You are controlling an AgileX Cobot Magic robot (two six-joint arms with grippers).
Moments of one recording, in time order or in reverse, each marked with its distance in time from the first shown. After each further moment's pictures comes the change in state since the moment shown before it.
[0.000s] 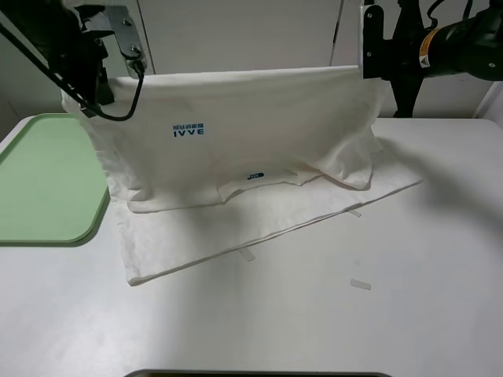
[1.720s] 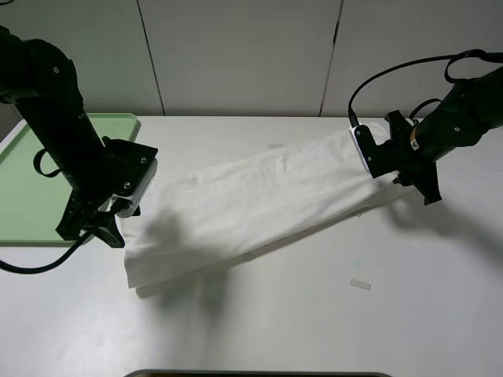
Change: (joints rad) left arm -0.090 -0.001 0.436 -0.362 0.113 0.650; right arm 0.011 0.138 0.170 0.147 0.300 -0.376
